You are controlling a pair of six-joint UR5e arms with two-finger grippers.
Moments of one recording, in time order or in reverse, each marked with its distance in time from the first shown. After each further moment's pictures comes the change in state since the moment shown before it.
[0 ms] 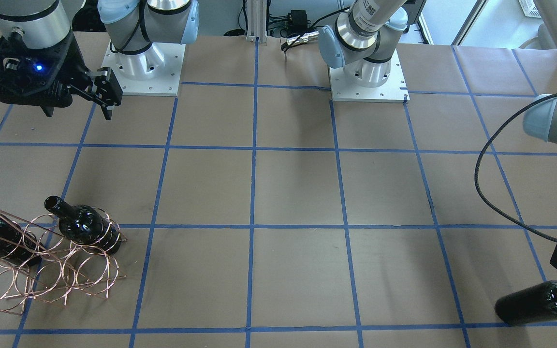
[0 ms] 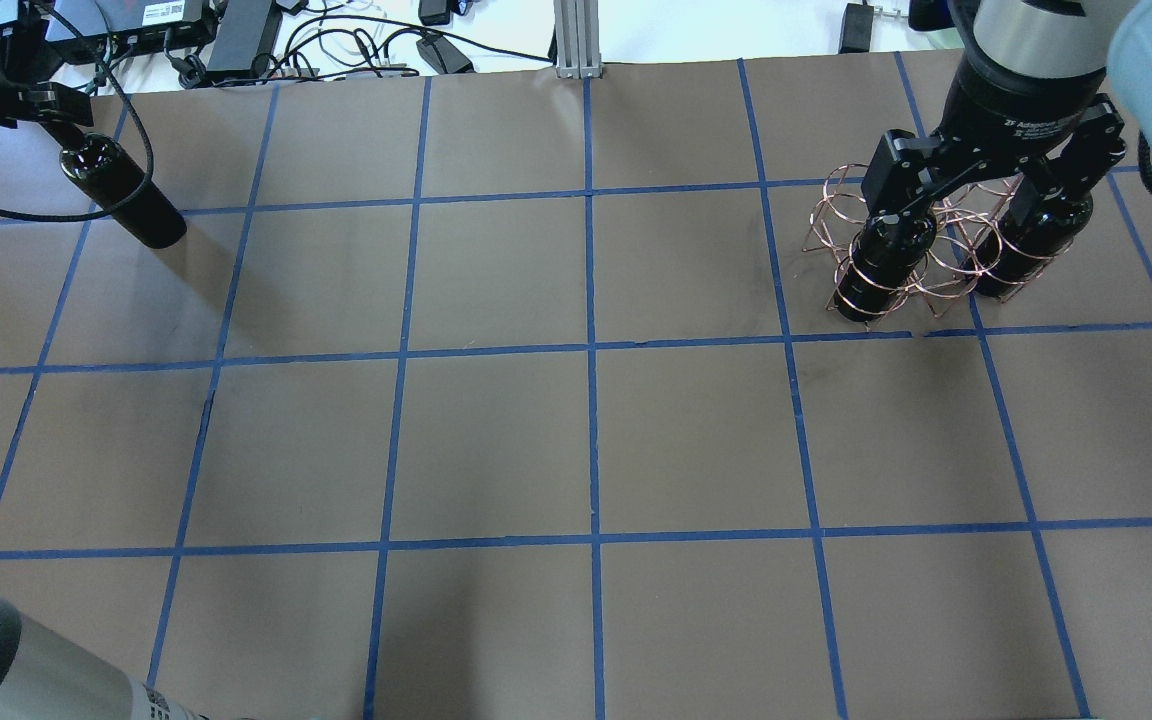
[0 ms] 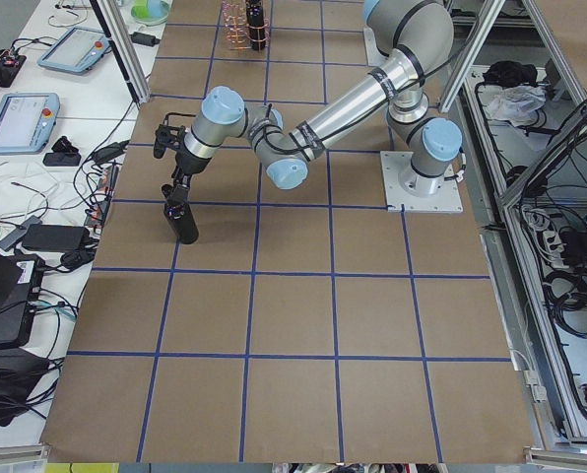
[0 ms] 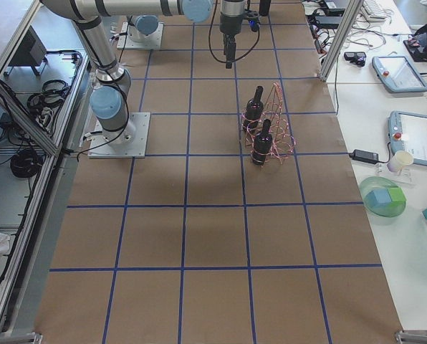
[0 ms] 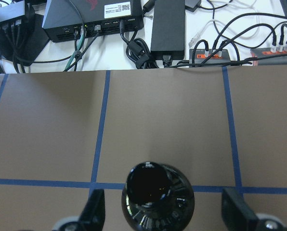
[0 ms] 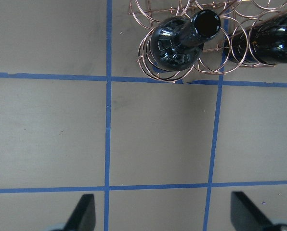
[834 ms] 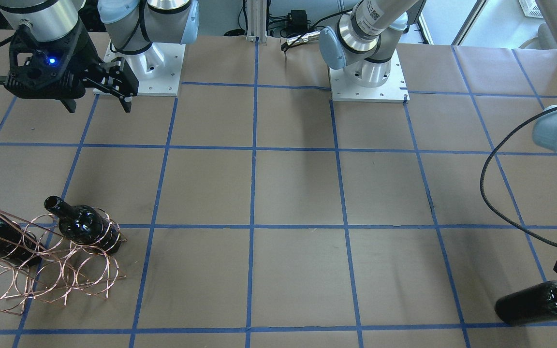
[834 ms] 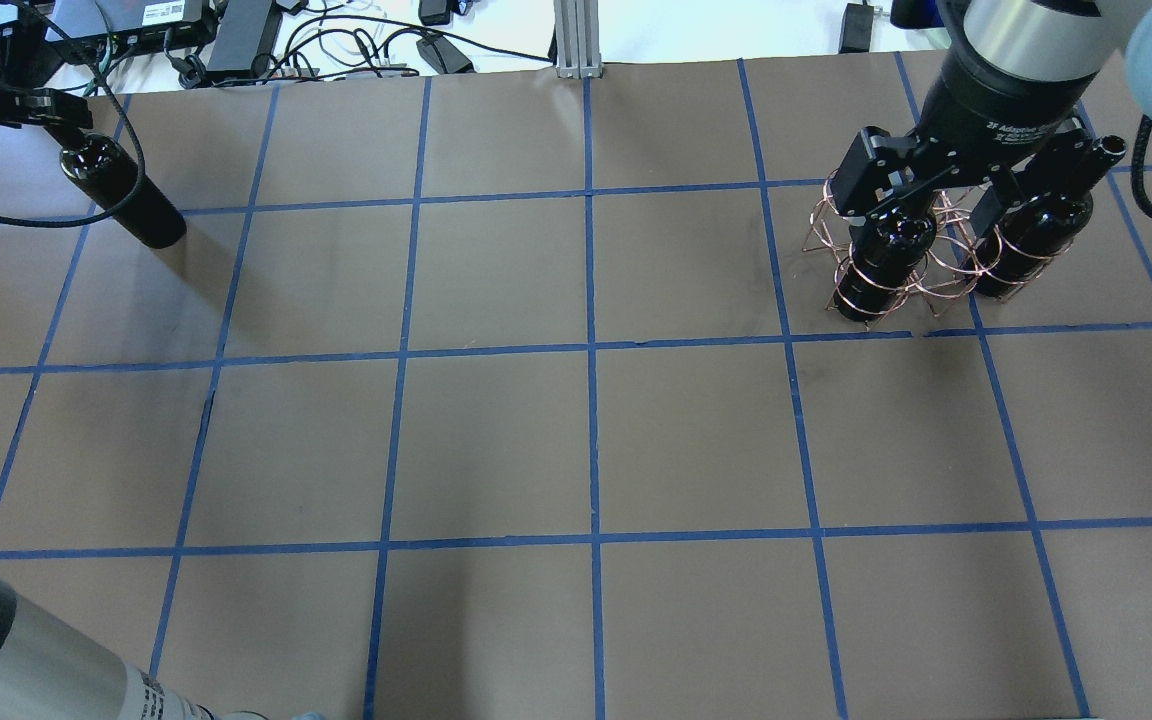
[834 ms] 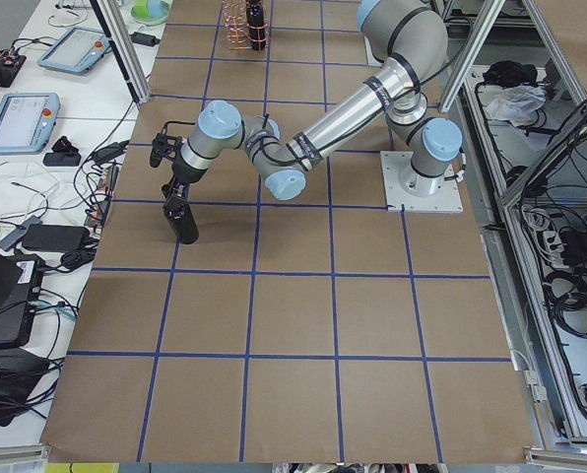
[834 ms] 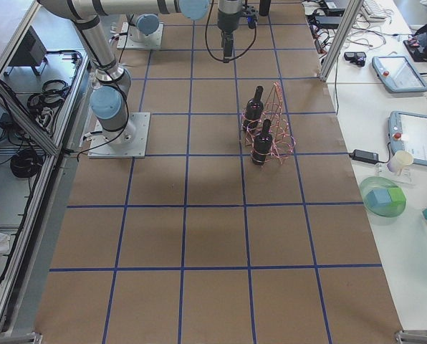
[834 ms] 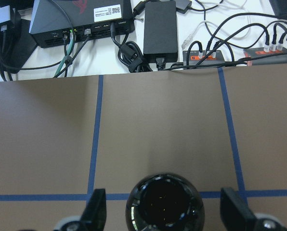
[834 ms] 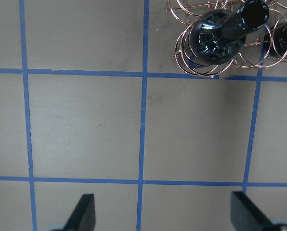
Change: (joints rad) left arm 0.024 -0.034 0.026 0.001 -0.077 0.043; right arm -0.001 -0.018 -0.004 0.031 0.121 0.003
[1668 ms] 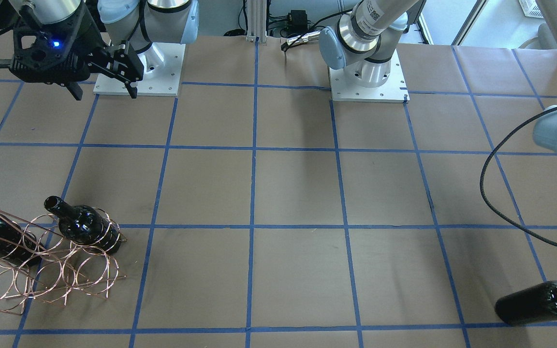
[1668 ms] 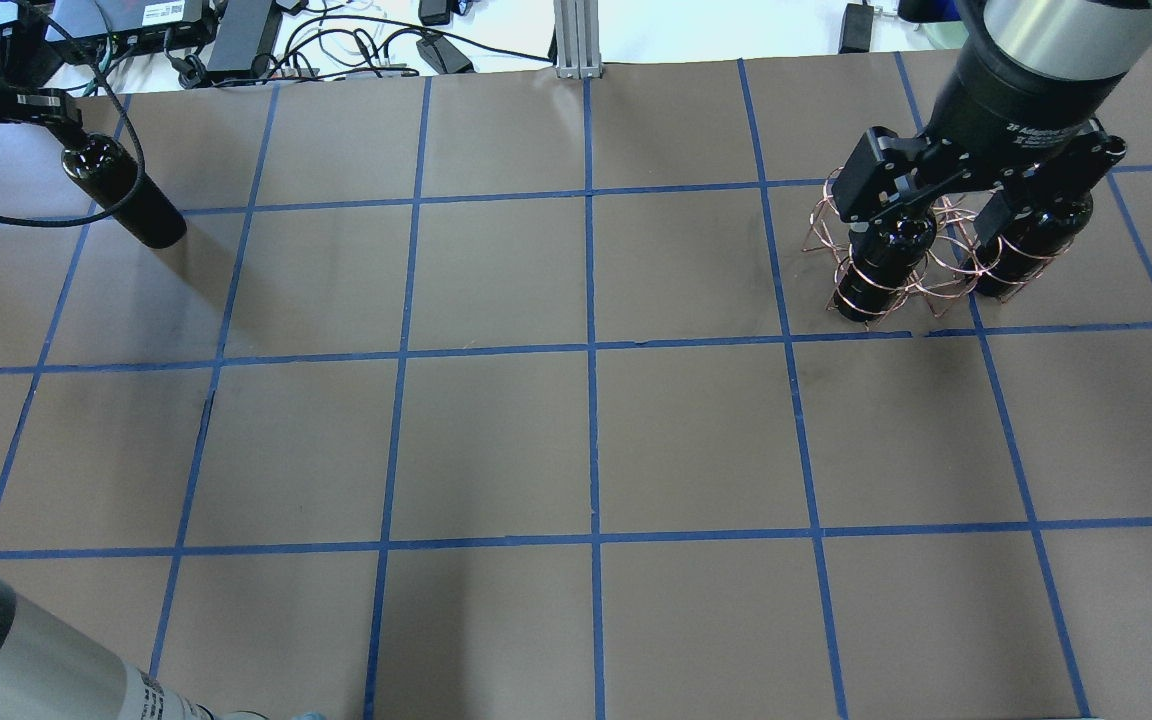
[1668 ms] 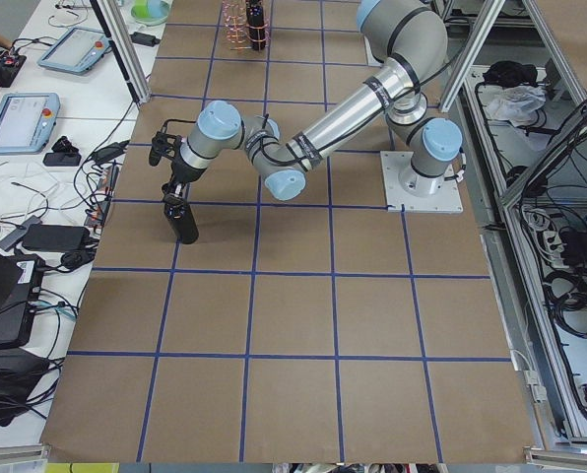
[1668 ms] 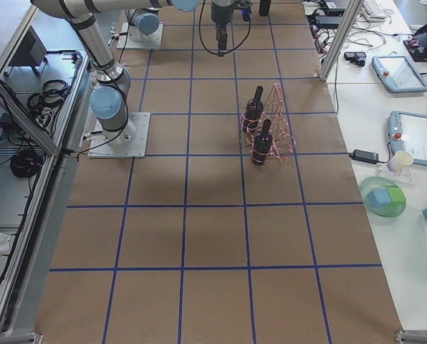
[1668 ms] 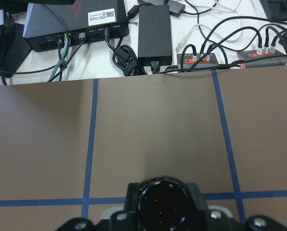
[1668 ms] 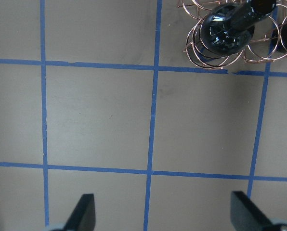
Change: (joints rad) left arm 0.003 0.002 0.002 -0.005 -0.011 0.017; right arm 0.006 -0.053 -0.006 0.026 0.034 -0.013
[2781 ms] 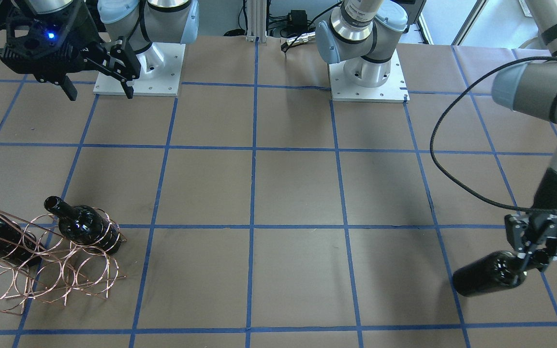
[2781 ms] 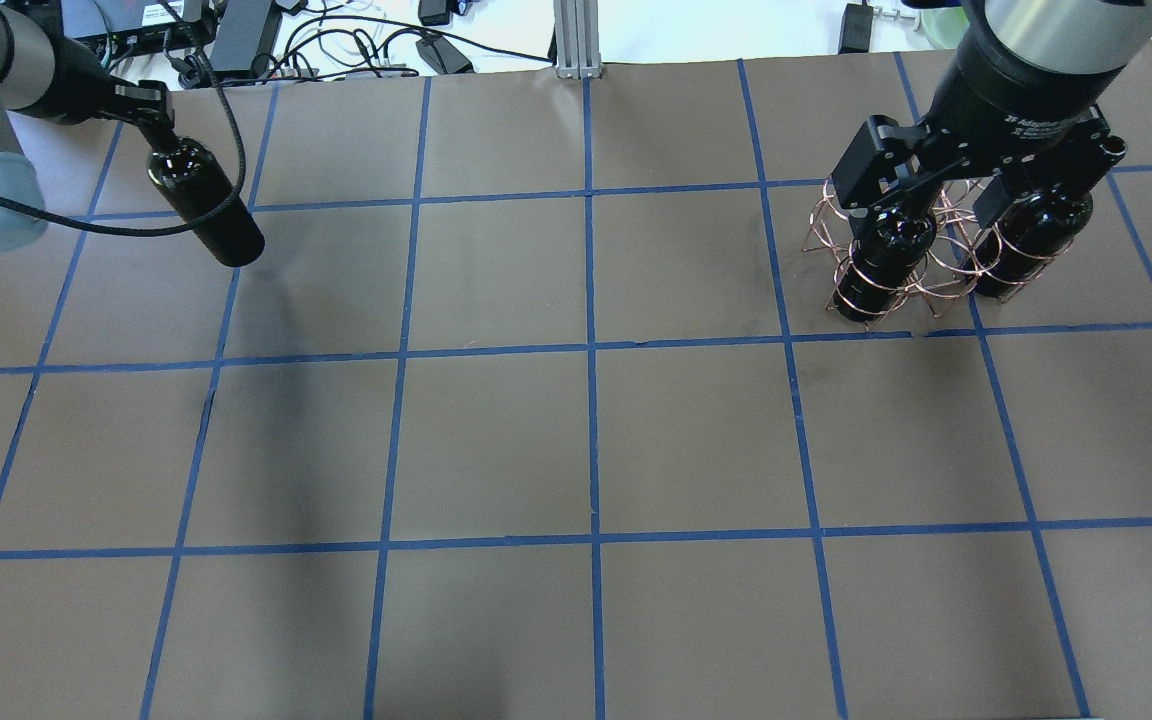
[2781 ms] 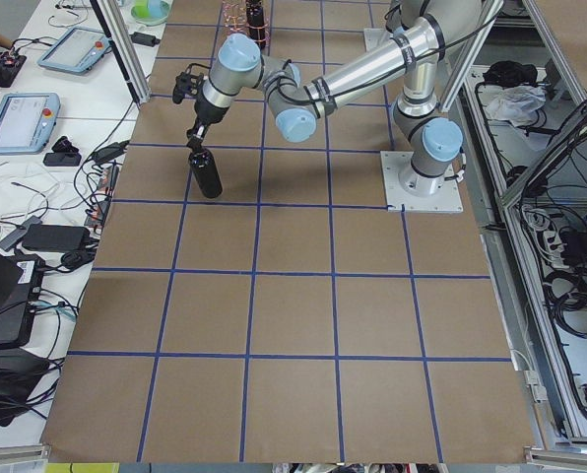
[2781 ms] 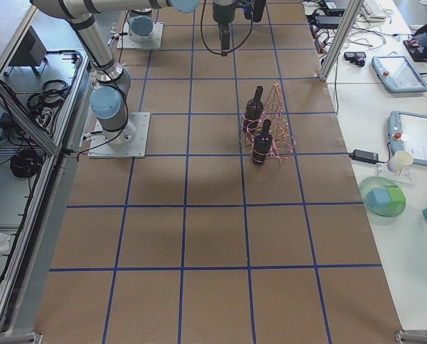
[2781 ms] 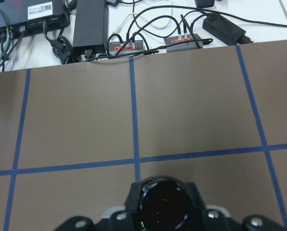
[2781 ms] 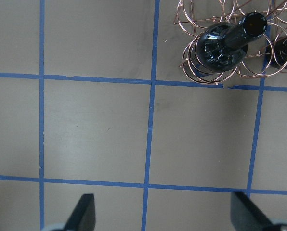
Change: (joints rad) left arm -0.247 0.250 -0.170 -0.122 0.126 -0.194; right arm -0.002 0.008 0.011 -0.044 -0.009 -0.005
